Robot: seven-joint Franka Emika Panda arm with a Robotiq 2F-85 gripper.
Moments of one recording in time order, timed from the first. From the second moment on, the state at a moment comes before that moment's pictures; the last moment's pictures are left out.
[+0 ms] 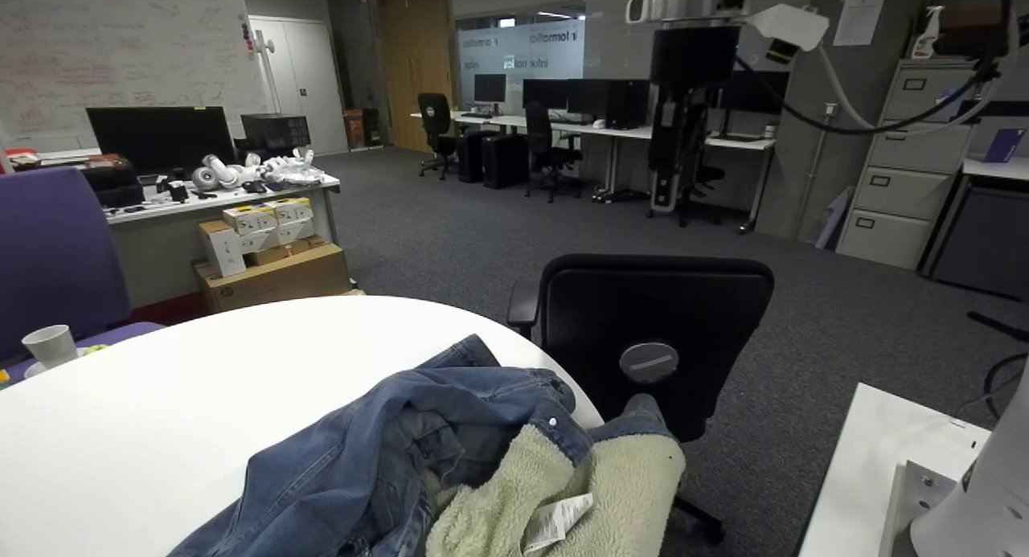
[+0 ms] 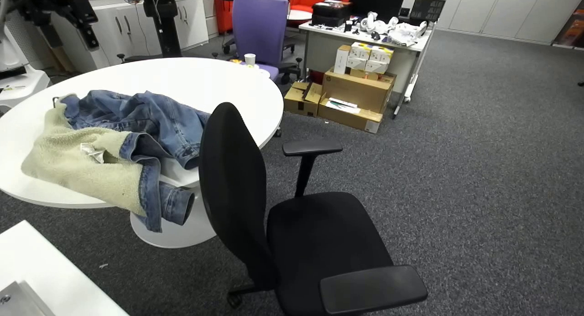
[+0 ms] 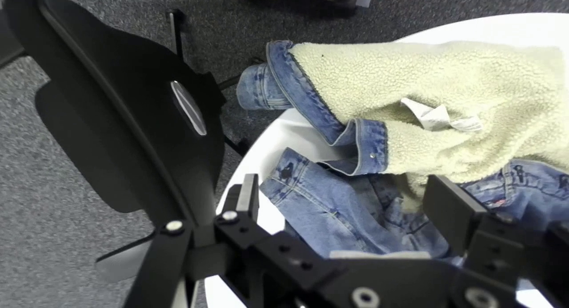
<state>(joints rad) 0.11 -0.54 0.18 -2.30 0.04 1.78 0.03</state>
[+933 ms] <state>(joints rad) 0.26 -0.39 0.23 -2.27 0.13 1.80 -0.04</state>
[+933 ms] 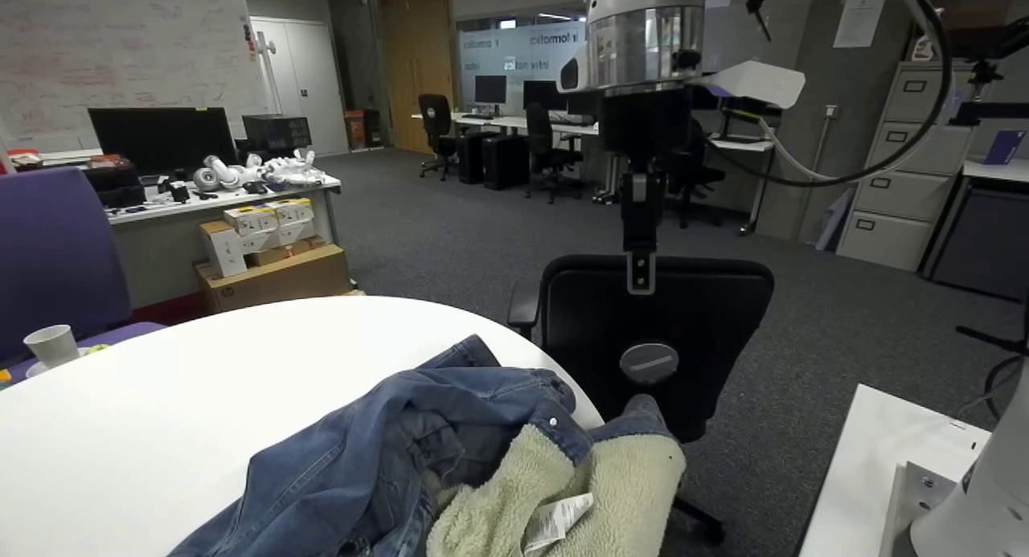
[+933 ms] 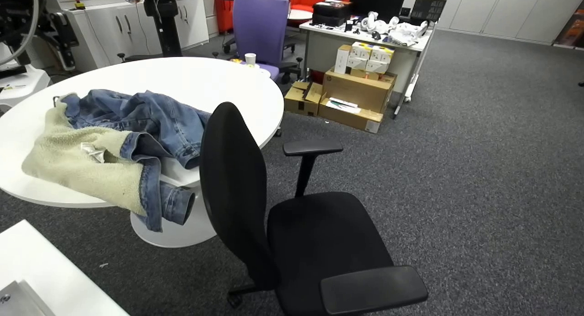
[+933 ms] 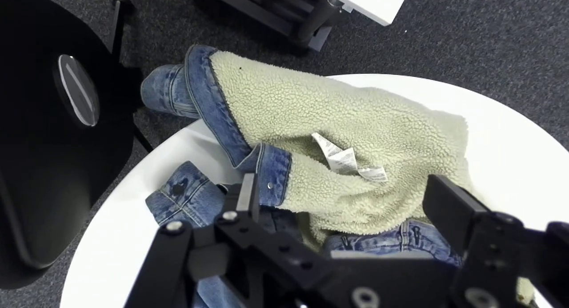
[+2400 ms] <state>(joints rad) 0.37 -0.08 0.37 -2.12 -0.04 2.01 -0.28</state>
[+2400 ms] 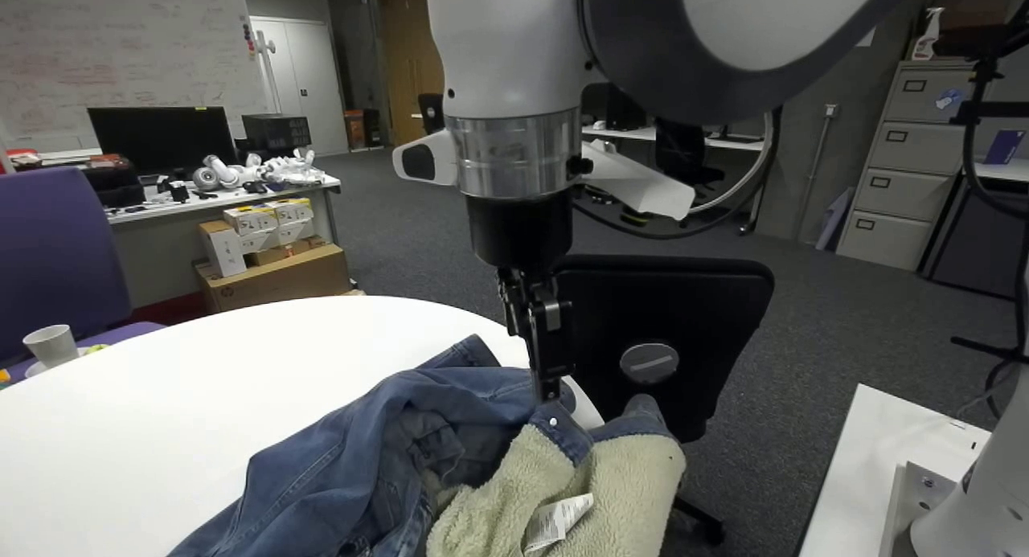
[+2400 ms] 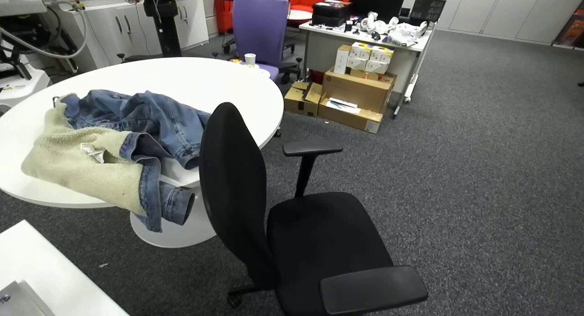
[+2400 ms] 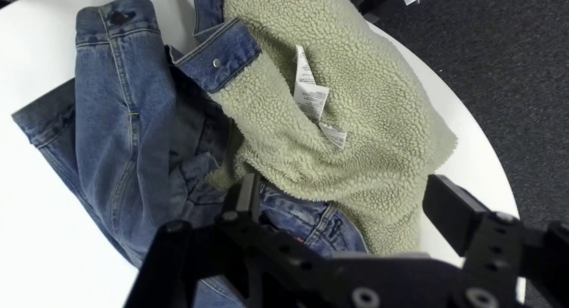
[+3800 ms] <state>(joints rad) 0.30 0.27 0.37 -2.07 0.19 2.58 -0.94</state>
